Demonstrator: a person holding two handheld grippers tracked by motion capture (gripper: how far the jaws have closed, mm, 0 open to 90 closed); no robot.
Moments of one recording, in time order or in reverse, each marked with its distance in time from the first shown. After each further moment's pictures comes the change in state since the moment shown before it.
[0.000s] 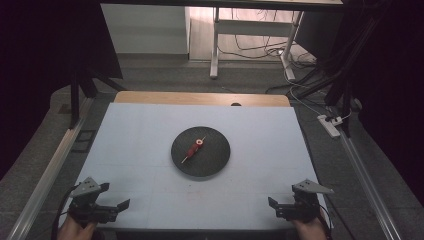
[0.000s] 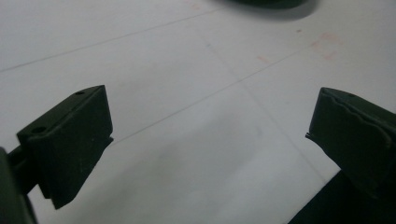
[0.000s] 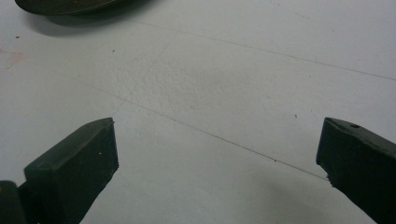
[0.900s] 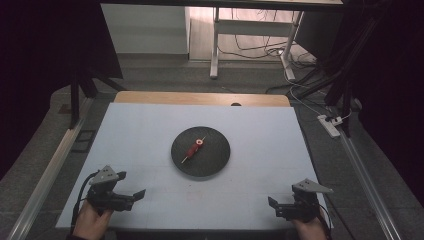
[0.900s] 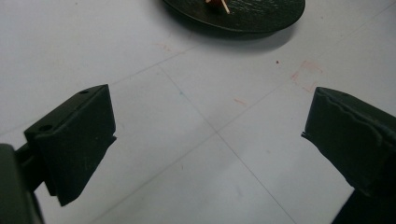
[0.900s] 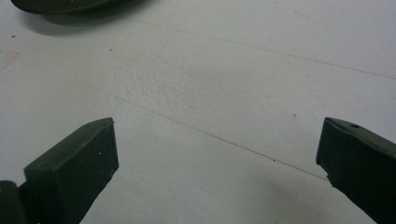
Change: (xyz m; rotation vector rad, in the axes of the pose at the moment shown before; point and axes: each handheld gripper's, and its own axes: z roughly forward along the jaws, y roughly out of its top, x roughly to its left) left arm -0.015 0.042 0.029 0.000 -0.020 0.088; right arm 0.000 0.001 0.001 0.009 0.000 0.000
